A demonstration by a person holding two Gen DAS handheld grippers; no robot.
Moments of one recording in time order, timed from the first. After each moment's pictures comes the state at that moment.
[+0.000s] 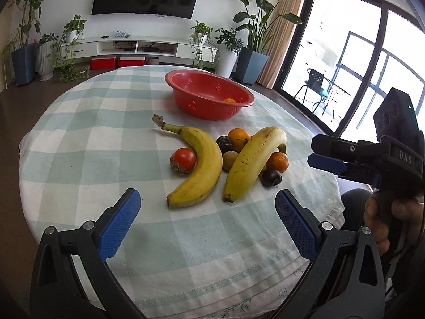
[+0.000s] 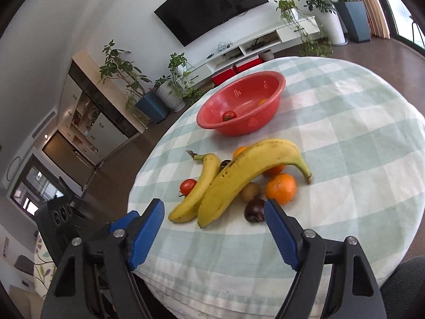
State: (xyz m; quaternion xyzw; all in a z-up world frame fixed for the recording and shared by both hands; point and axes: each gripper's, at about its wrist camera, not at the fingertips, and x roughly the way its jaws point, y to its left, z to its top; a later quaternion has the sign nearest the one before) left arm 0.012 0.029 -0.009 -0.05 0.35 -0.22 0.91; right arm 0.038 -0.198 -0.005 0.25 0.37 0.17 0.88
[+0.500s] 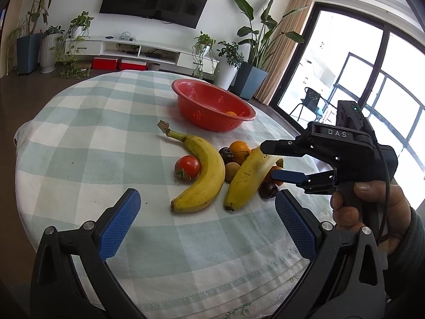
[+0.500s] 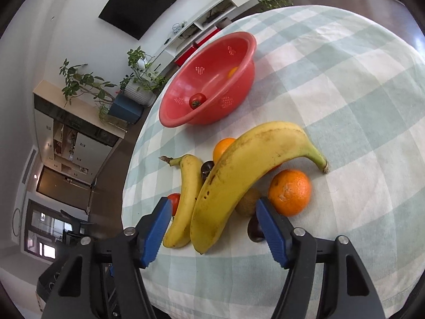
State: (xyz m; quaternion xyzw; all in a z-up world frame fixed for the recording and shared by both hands) left arm 0.024 0.050 -0.010 -0.11 0.33 -0.23 0.91; right arm 0.097 -0.201 -0.041 0.36 0.45 0.10 0.81
